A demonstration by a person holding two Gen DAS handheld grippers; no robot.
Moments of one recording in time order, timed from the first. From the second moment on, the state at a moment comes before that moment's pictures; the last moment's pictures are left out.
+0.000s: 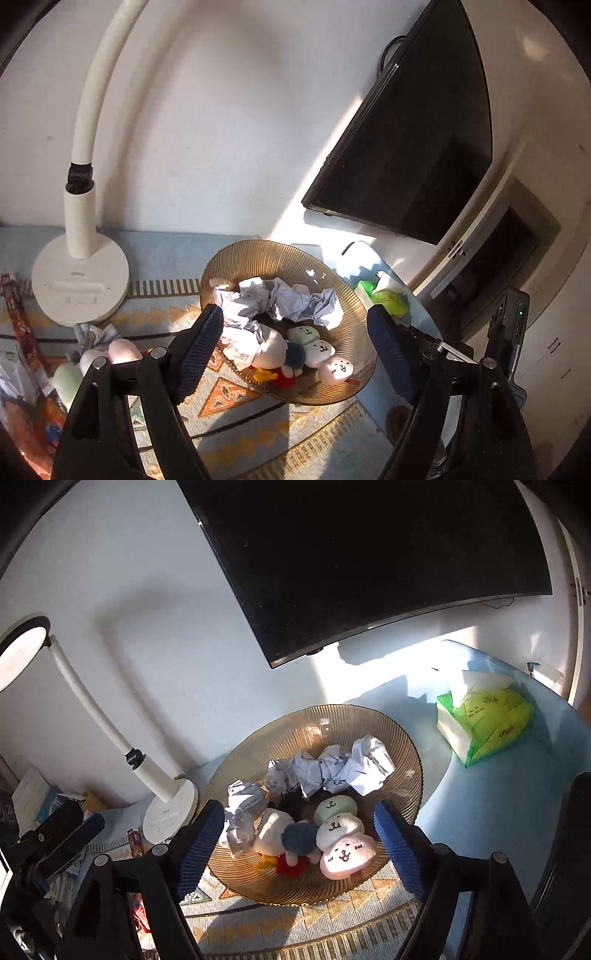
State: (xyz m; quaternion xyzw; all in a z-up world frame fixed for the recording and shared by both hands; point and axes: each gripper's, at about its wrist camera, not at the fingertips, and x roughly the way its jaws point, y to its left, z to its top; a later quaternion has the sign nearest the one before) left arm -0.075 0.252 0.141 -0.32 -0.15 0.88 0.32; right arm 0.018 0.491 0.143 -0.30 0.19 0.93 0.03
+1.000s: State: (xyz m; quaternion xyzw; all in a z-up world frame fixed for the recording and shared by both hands) left arm 0.052 -0.091 0.022 -0.30 -0.17 0.93 -0.12; right arm 0.031 0.348 0.025 -0.36 0.14 0.92 -0.03
